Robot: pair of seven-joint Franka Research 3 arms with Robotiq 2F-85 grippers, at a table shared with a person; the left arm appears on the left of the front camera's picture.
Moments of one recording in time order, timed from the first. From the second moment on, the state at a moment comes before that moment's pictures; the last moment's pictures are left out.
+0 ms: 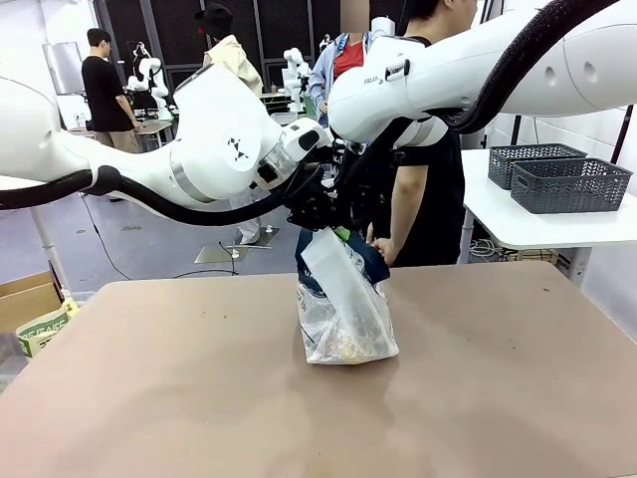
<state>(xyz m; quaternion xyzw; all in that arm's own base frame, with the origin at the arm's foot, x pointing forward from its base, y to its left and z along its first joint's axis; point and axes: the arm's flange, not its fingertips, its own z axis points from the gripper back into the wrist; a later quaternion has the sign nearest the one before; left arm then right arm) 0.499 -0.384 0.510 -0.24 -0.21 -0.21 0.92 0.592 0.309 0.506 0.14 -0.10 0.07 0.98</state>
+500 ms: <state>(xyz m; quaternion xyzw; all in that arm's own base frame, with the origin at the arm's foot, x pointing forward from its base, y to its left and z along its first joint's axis) 0.496 -0.373 0.518 -0.21 -0.20 -0.22 0.93 0.591 0.311 0.513 0.15 -0.11 0.08 0.98</state>
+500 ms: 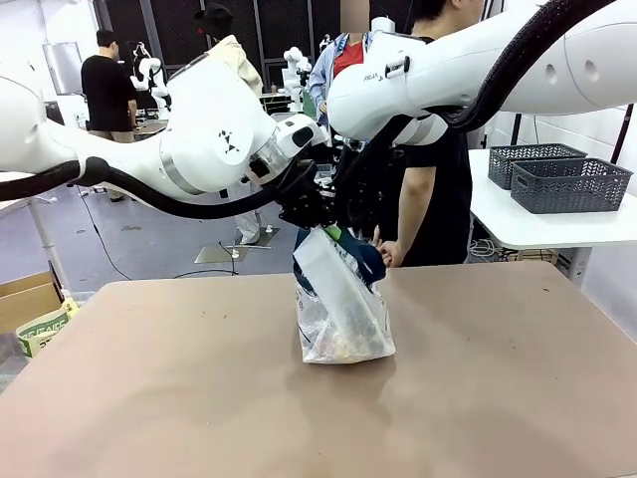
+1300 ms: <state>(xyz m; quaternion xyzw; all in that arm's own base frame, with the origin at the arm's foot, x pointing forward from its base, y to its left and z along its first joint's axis) 0.496 -0.373 0.518 -0.21 -0.20 -0.23 0.93 0.580 0.228 0.546 0.23 -0.18 0.07 0.95</state>
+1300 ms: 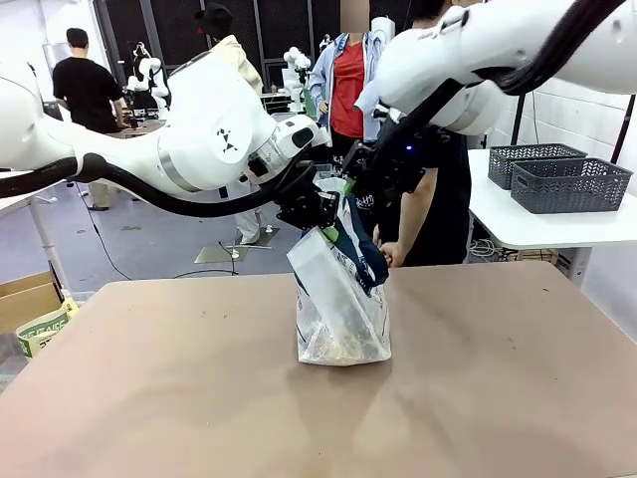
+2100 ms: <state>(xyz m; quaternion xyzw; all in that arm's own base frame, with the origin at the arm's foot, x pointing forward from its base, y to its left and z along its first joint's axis) 0.496 -0.373 0.517 -0.21 -0.20 -0.23 0.93 0.526 0.102 0.538 0.24 -0.21 0.34 0.89</state>
